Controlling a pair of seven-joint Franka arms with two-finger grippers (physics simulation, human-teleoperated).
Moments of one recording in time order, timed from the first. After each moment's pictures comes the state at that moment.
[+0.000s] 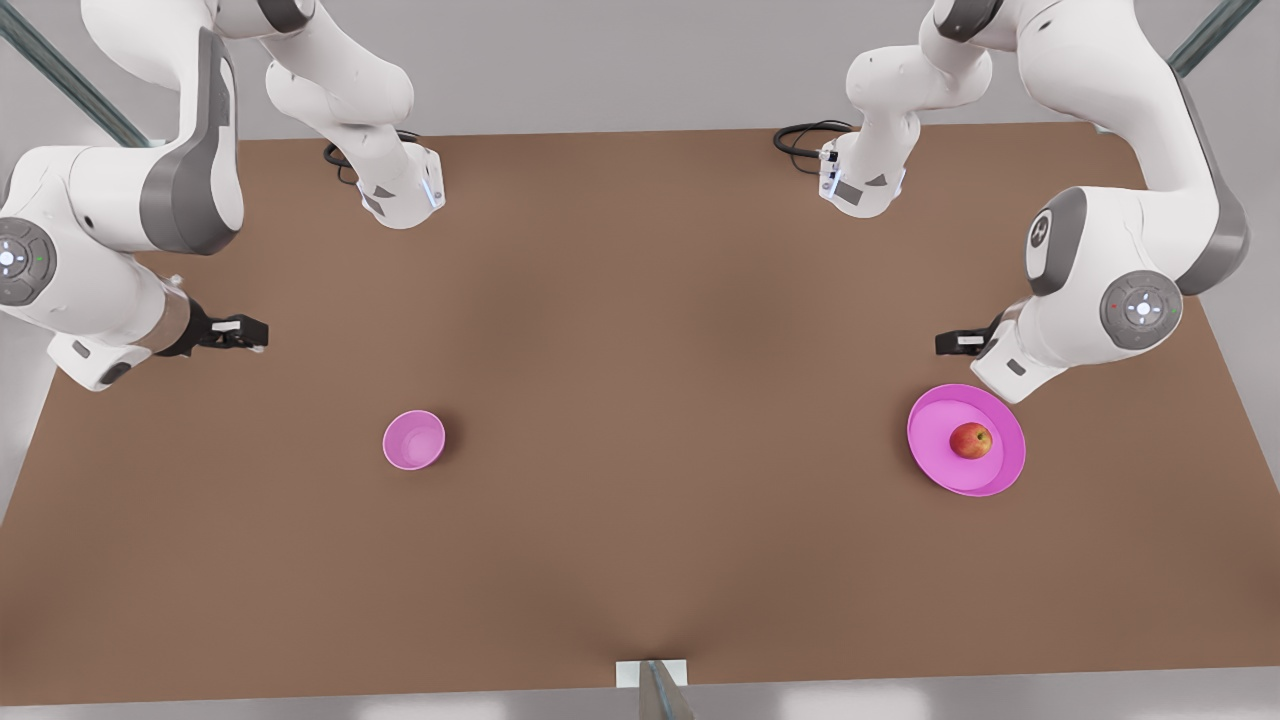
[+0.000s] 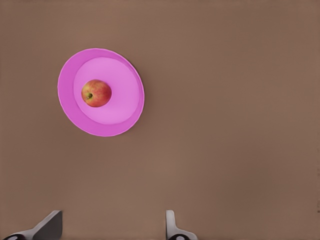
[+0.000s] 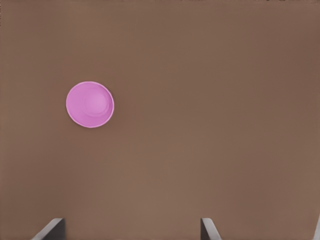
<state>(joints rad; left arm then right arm) 0.04 0.29 -0.19 -1.39 0.10 1.35 -0.13 -0.11 0.17 0.14 -1.41 -0.12 1.38 -0.06</state>
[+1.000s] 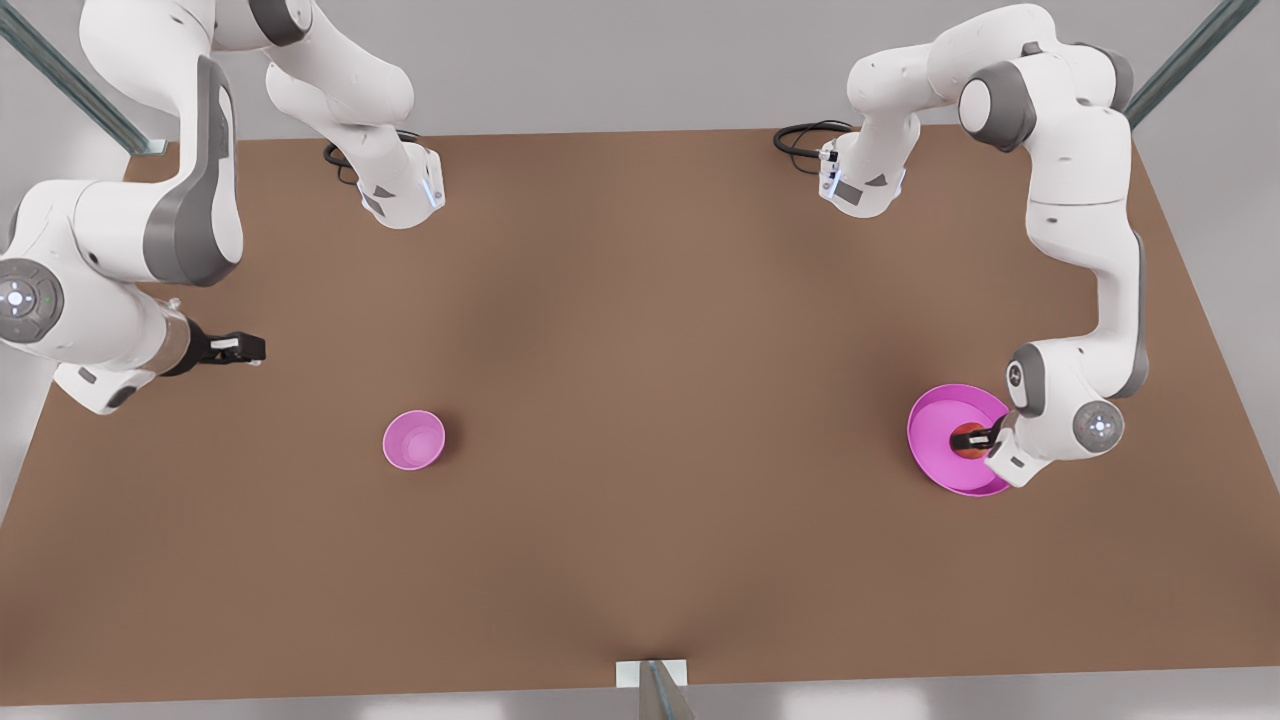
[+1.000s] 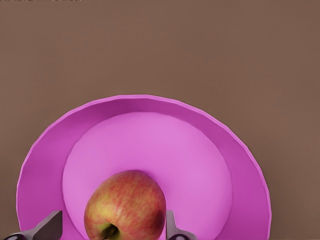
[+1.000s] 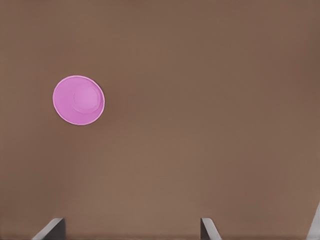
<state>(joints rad) 0.17 0.64 -0.01 -1.73 0.10 2.17 0.02 -0.13 0.22 0.14 -1.41 -0.15 1.40 -0.11</state>
